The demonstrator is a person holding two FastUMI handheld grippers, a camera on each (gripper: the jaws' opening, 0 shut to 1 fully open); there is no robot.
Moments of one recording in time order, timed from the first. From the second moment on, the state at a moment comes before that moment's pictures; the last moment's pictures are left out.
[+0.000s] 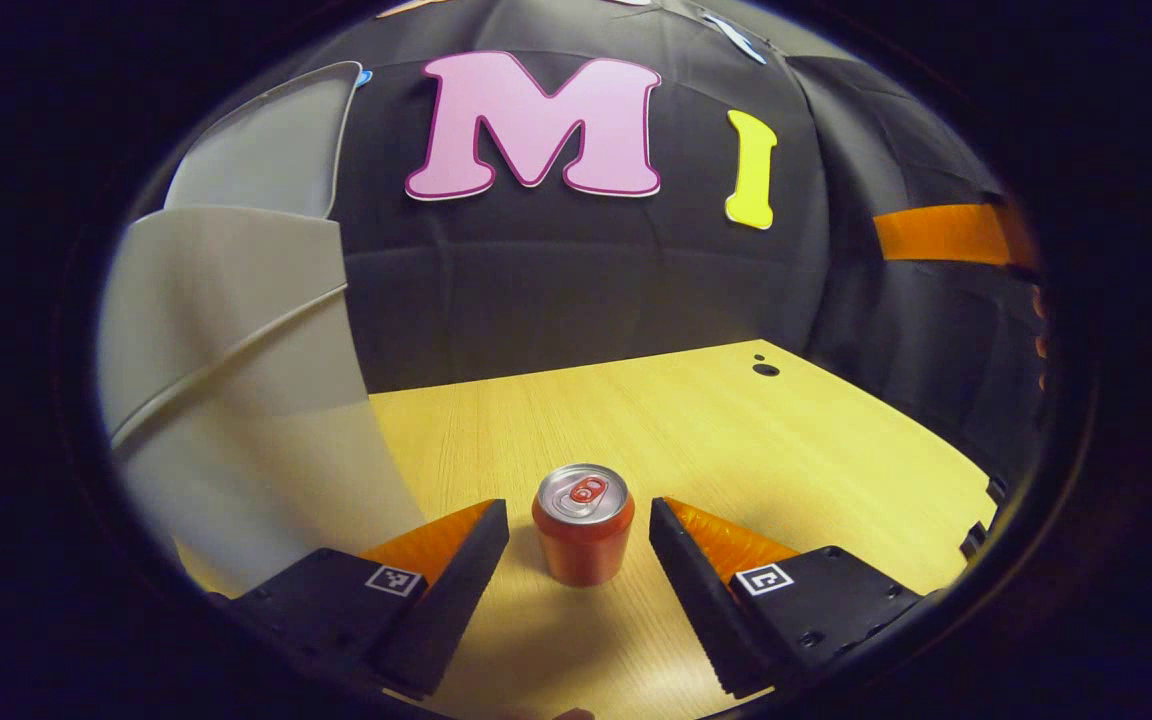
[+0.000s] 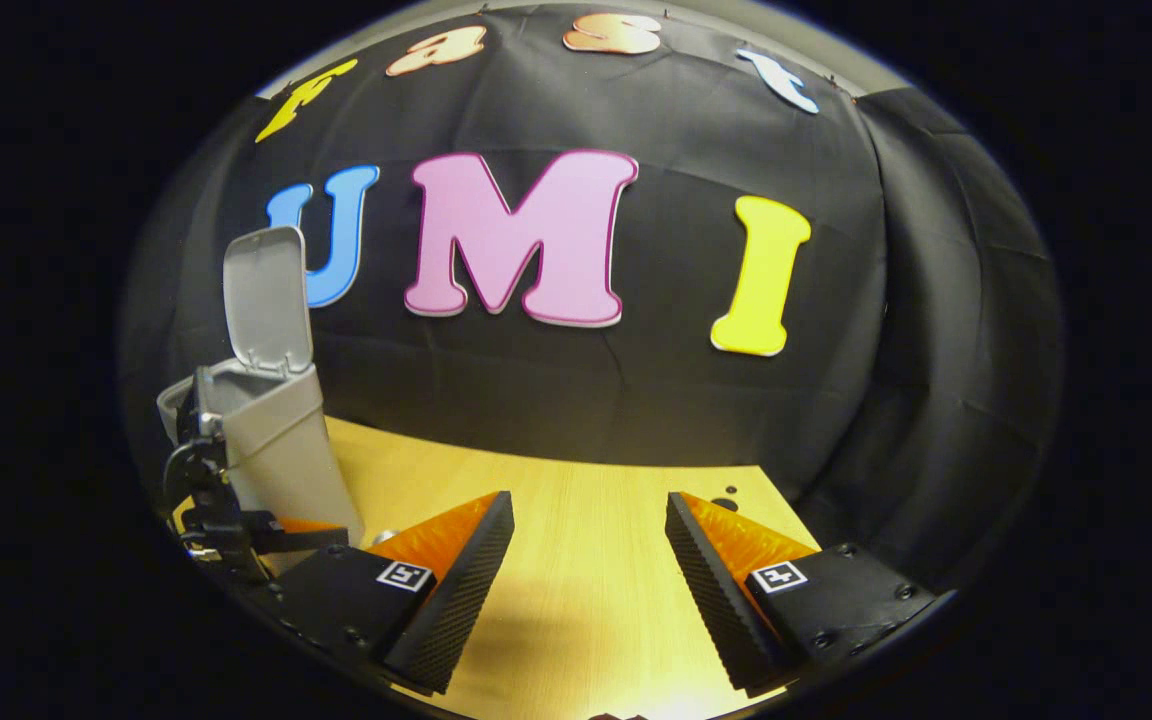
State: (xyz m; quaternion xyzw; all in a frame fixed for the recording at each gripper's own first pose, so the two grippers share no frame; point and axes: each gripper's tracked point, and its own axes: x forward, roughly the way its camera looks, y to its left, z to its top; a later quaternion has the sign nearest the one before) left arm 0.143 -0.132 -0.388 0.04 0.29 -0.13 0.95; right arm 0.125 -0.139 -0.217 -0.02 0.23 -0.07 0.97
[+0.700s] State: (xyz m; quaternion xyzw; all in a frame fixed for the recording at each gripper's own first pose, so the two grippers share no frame) left arm 0.175 -0.147 -0.449 0.06 0.33 -0.13 0.93; right arm 0.130 -0.168 -0.261 -0.01 0.27 -0.08 0.96
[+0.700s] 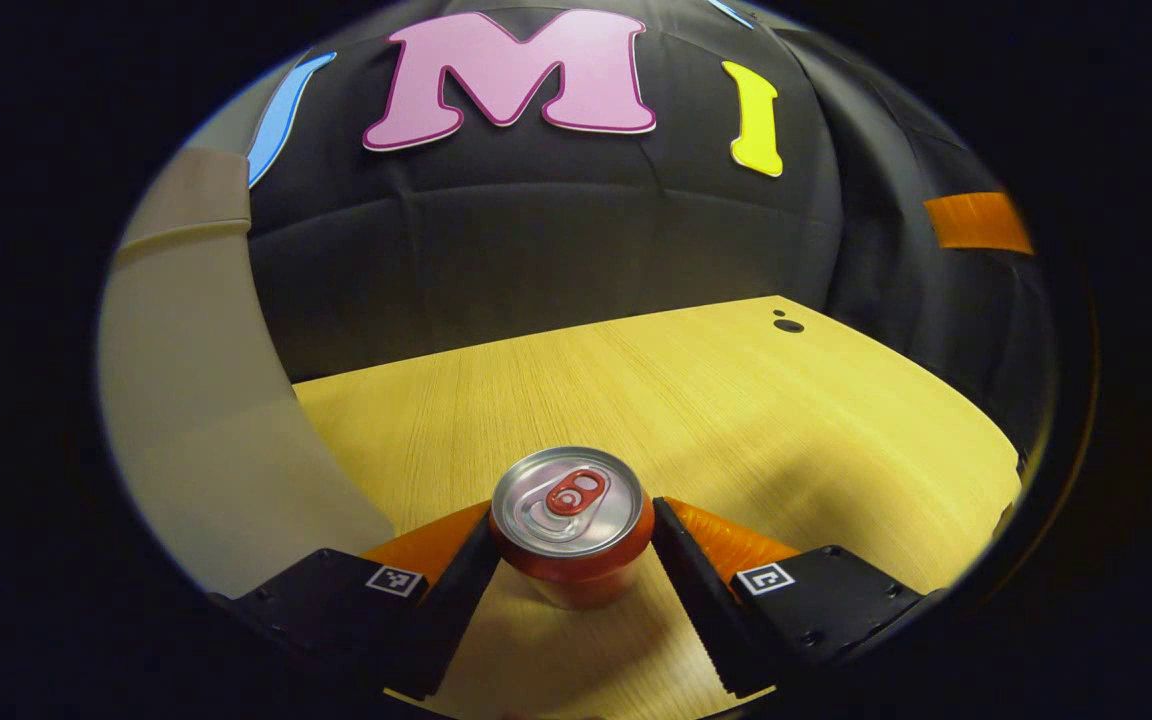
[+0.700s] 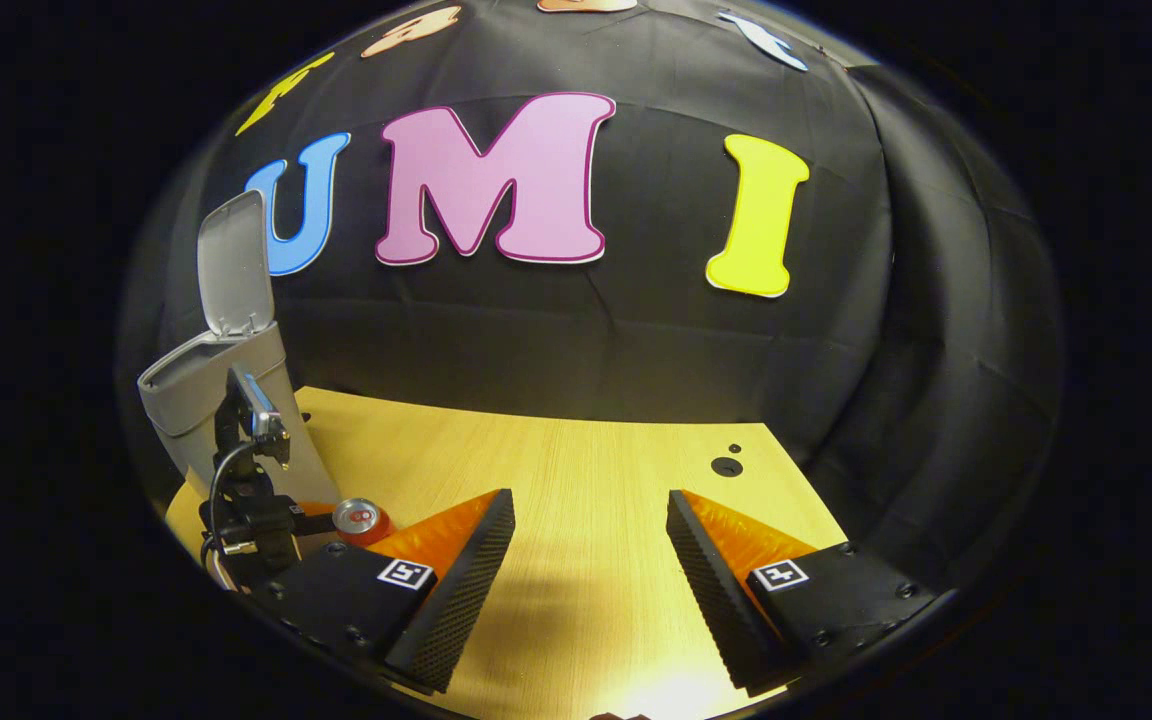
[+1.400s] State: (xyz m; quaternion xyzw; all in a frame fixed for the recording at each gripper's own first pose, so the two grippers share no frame) left arm 0.179 -0.179 -0.352 0.09 0.27 -0.17 0.94; right arm 0.128 -0.170 -0.242 0.00 0.27 -0.08 0.96
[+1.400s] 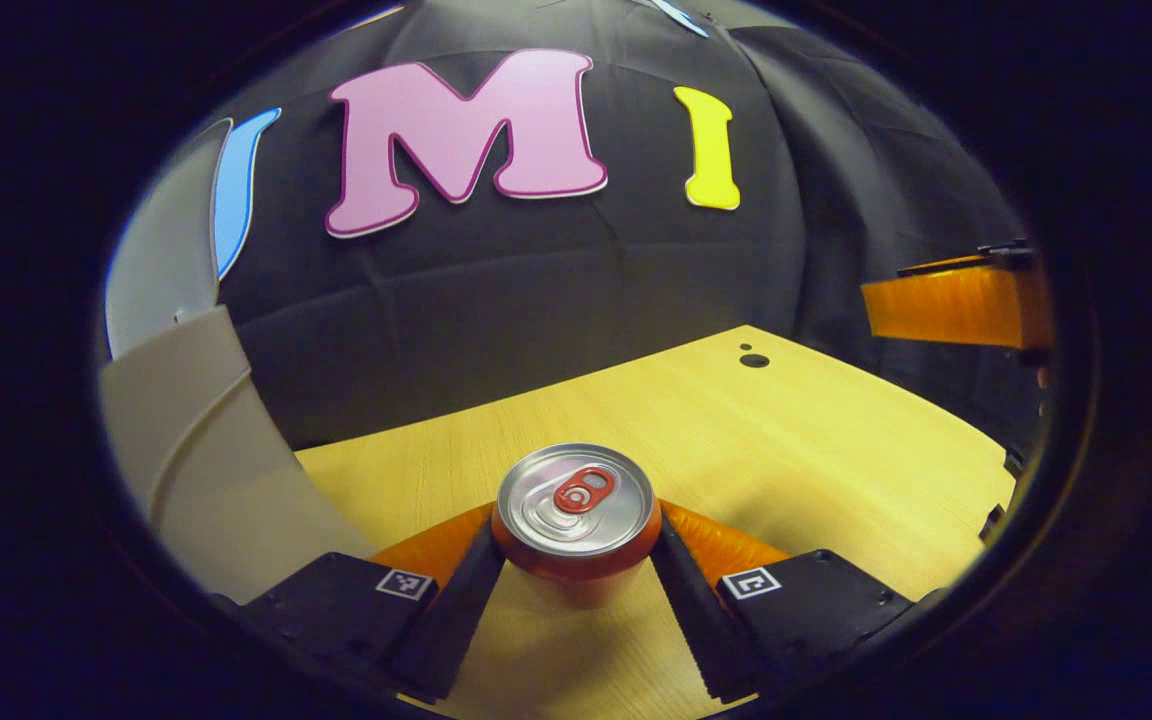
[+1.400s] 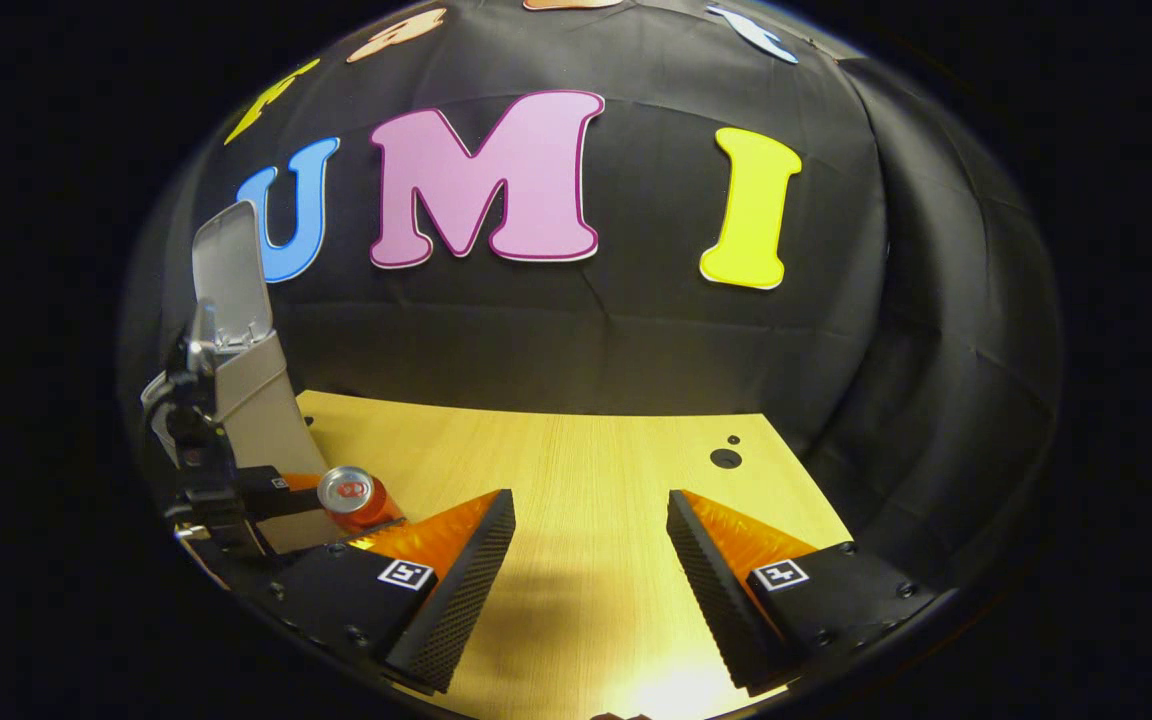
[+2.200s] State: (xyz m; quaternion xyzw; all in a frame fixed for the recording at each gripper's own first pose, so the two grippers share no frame) left arm 0.197 -0.124 -0.132 0.05 0.14 -0.11 0.98; right arm 0.120 -0.192 -0.129 0.01 0.18 -0.14 0.97
